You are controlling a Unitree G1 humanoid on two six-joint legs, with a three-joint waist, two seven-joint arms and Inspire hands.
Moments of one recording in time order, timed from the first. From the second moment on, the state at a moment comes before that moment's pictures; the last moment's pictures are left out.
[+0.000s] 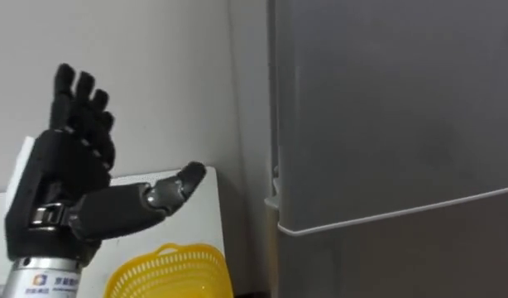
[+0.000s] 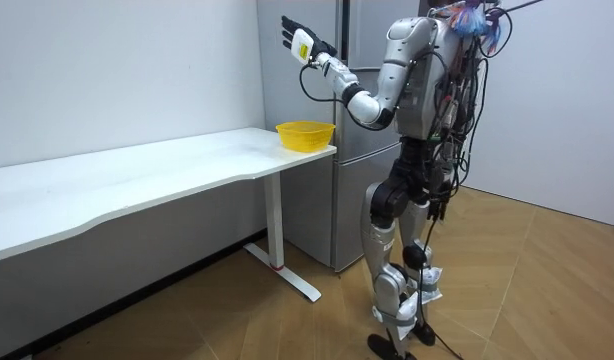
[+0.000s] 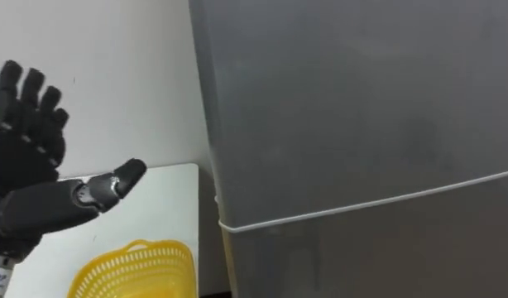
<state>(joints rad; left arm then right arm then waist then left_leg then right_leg) -0.07 0.28 0.05 -0.52 -0.38 0.04 0.07 0.14 -0.23 -0.02 1.24 -0.30 0.10 0.07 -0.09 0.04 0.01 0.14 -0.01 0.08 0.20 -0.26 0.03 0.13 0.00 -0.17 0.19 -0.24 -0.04</state>
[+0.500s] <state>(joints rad) -0.12 0.29 0.04 -0.52 -0.40 0.08 -0.15 0.12 -0.24 -0.02 1.26 -0.30 0.12 0.11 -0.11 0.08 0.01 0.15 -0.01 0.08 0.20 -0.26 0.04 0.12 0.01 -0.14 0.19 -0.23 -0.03</state>
